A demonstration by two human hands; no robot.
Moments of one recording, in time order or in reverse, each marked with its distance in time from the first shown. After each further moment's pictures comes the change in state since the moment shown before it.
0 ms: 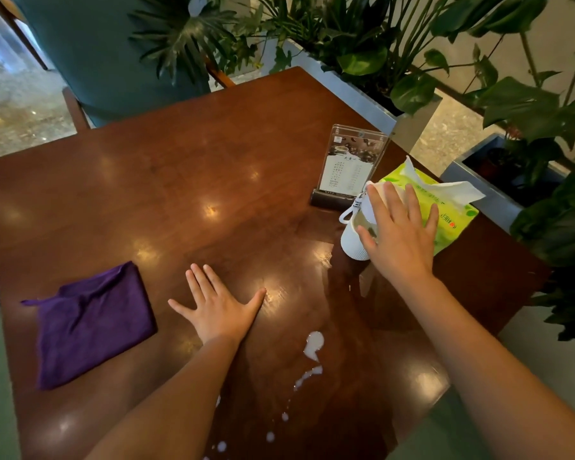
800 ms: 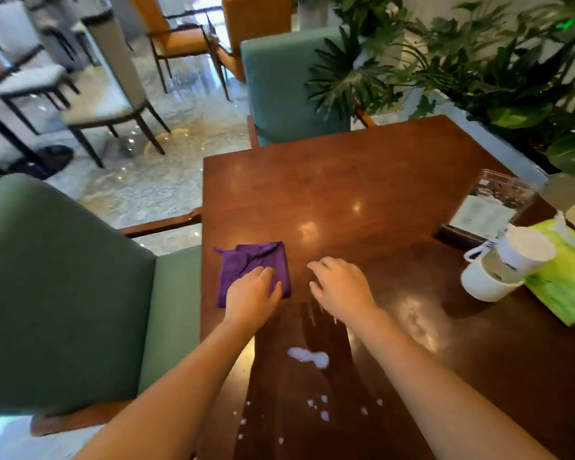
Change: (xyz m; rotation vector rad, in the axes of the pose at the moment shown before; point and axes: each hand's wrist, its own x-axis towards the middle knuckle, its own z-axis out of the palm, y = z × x) left_hand -0.052 -0.143 -0.121 -0.146 0.252 0.192; right_hand -0.077 -0.233 -0.051 0.362 -0.329 -0.663
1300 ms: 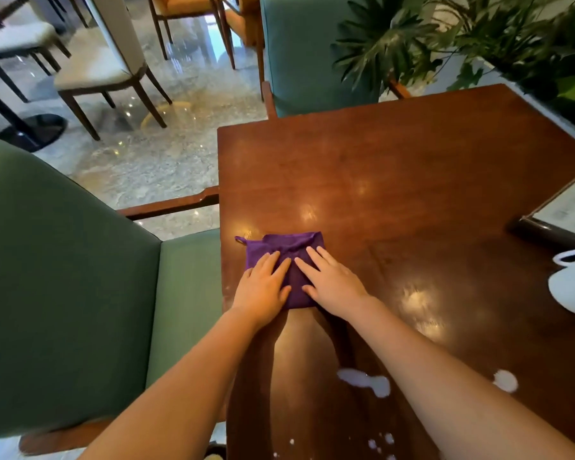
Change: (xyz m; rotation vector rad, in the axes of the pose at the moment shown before) left_hand 0.048 -0.108 0.052 0.148 -0.337 0.079; right_hand 0.099 -0.036 0.119 -0.006 -0.242 -0.114
